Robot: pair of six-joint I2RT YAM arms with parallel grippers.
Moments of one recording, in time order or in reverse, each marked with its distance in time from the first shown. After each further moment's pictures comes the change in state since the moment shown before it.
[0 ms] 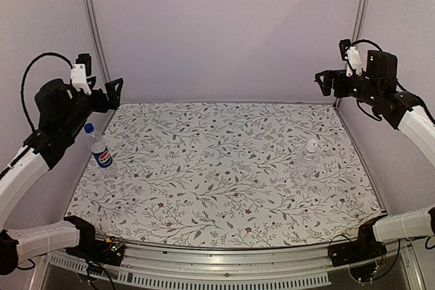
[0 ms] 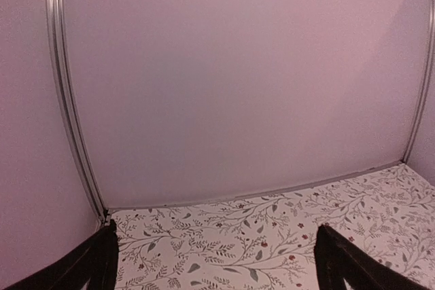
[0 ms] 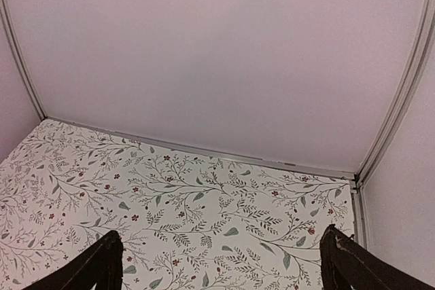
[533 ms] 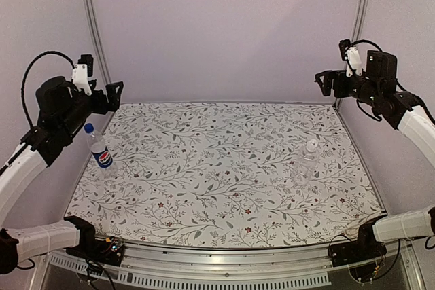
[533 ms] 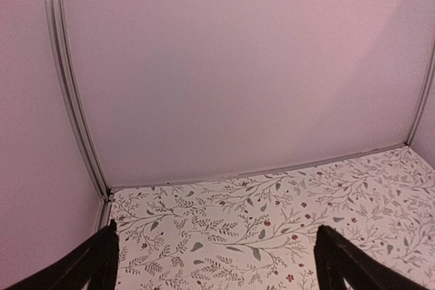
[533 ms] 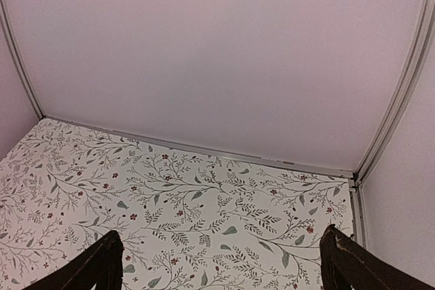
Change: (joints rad) left arm 0.002 0.006 0.035 -0.103 -0.003 -0.001; right arm 0.000 0.000 -0.002 -0.003 0.016 -0.001
